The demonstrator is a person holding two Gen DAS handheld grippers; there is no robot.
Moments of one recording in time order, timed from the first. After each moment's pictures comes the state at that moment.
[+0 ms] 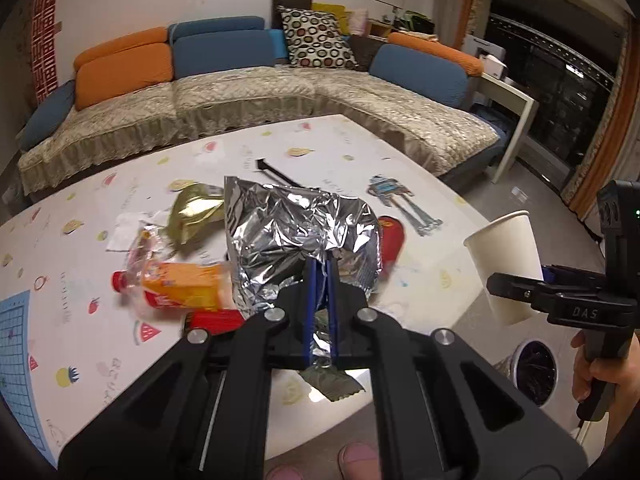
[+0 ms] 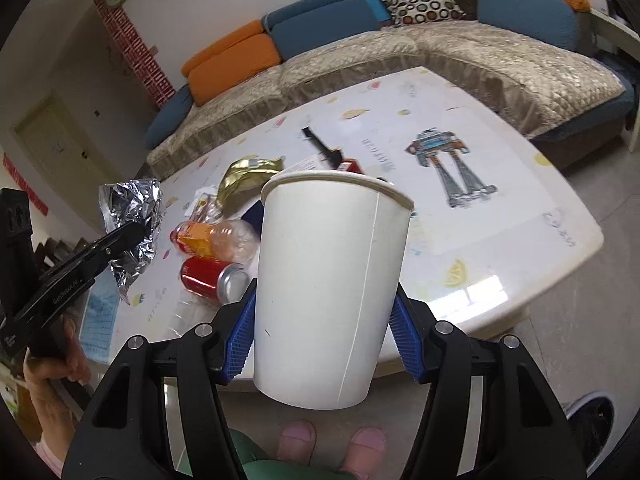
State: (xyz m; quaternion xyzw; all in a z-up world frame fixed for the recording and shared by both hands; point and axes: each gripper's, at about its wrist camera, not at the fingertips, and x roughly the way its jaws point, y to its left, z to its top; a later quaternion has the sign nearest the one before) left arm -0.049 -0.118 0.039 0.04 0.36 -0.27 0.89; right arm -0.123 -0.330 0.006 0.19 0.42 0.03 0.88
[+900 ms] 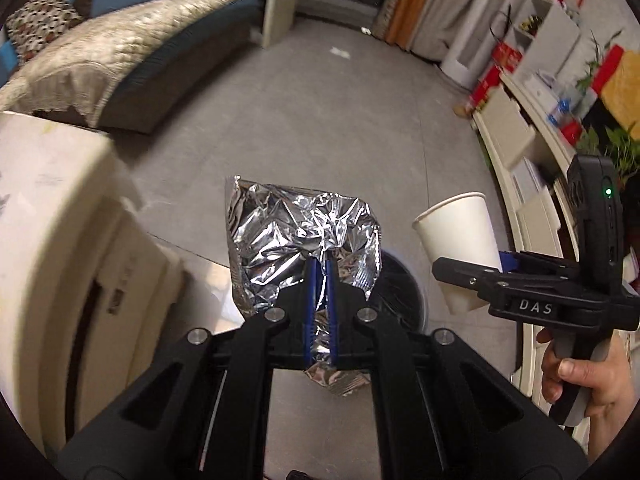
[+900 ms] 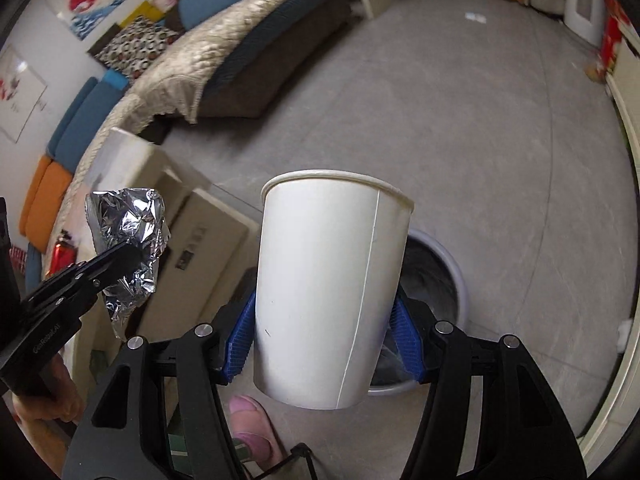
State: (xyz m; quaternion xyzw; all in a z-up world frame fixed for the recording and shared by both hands) left arm -0.290 -0.554 -0.107 0.22 0.44 -0.57 0.66; right arm -0.460 -0.624 -0.133 0.38 0.42 -0.31 0.76
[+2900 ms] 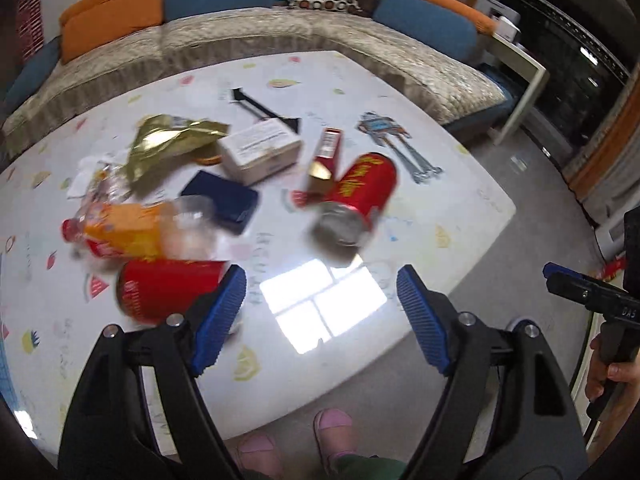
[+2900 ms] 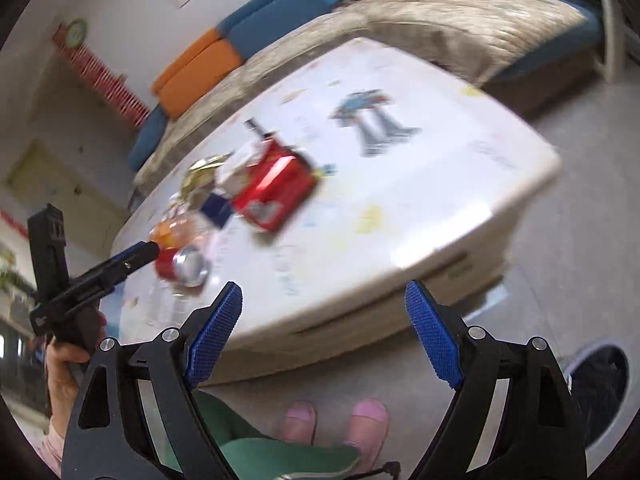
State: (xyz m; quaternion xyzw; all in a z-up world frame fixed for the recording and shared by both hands) left arm -0.037 -0.131 -0.018 0.03 0.46 -0.24 0.85; right arm -0.160 -0.396 -0.035 0.26 0.45 0.03 0.85
